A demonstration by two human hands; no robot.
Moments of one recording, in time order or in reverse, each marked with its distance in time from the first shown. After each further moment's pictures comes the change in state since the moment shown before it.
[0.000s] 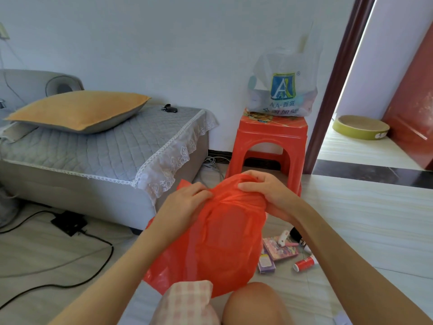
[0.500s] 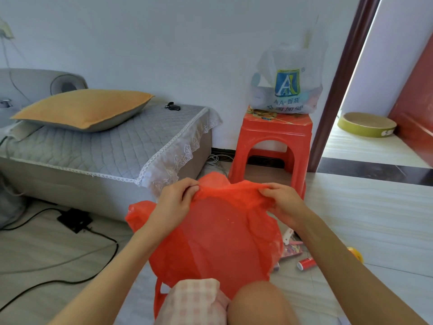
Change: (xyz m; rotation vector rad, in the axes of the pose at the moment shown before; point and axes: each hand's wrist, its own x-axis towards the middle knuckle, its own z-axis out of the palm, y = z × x) left_hand -0.003 -0.006 -0.010 -0.318 0.099 -0.426; right_hand 0.003 0.032 -0.022 -0.035 0.401 0.100
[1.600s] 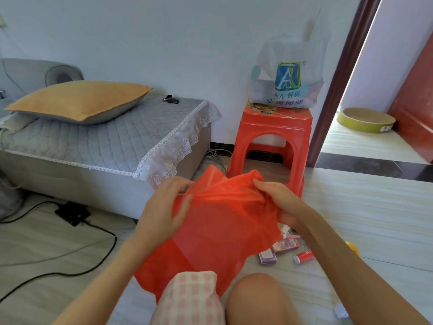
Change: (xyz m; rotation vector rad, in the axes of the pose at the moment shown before) left_hand -0.032 -0.003 -0.007 0.128 0.075 0.124; right_hand -0.015 -0.004 0.006 0.155 -0.272 0.132
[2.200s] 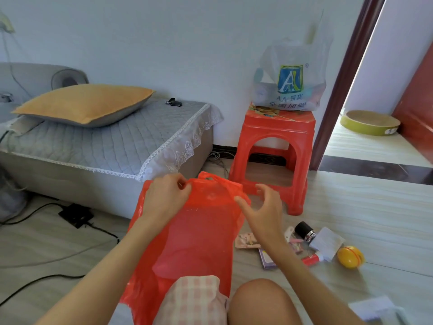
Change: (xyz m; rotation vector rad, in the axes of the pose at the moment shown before) left_hand 0.040 0.003 0.000 0.196 -0.055 -0.450; right_hand 0.008 0.056 0.029 -0.702 0.643 -0.555
